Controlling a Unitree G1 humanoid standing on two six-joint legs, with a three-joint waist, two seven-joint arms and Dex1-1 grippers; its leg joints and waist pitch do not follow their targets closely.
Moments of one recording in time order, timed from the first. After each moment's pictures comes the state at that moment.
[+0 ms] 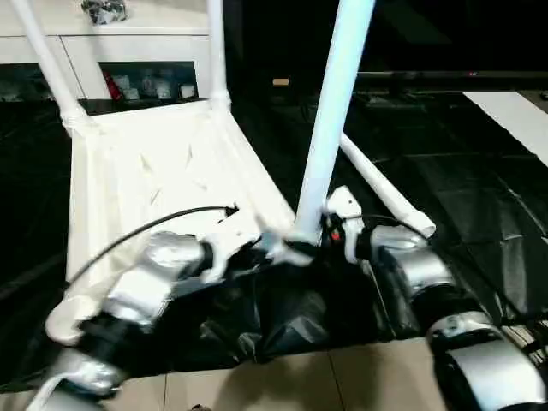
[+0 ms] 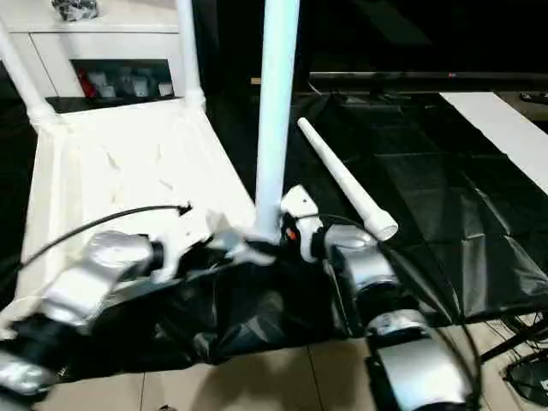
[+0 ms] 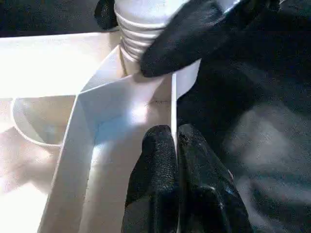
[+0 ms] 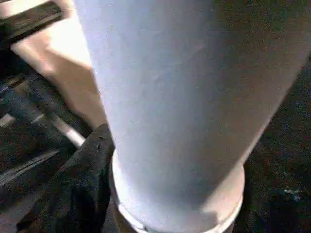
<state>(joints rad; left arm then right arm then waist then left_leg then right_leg) -0.49 0.34 -0.32 0.29 0.03 0.36 -0.85 -0.70 -0.15 0.07 0.96 0.05 -0.05 0.87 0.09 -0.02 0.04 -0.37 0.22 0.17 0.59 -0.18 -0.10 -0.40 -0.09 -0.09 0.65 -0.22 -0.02</state>
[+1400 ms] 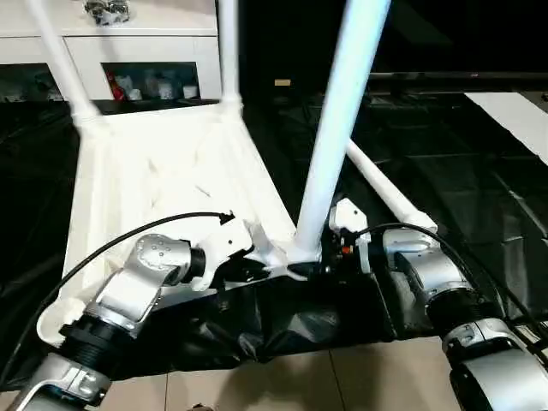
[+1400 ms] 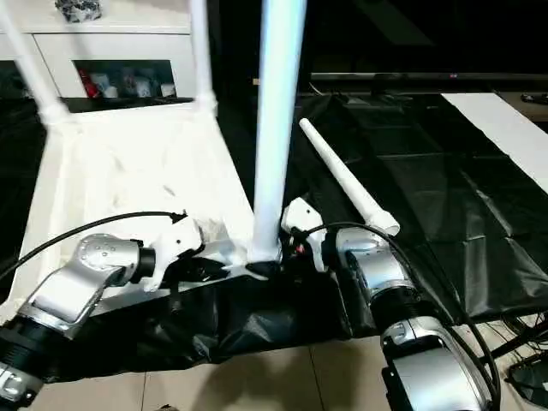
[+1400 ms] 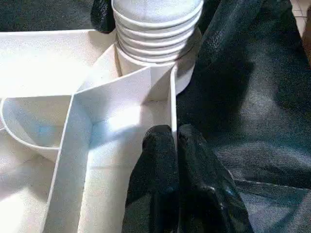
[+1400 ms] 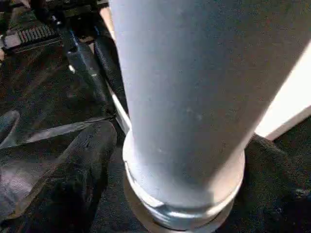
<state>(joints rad) -0.44 0.46 -0.33 0.24 -0.02 0.31 -1.08 -0.65 -0.26 0.18 0.82 0.04 -0.07 1.23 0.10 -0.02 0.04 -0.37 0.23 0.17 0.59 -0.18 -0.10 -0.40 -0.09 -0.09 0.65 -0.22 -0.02</state>
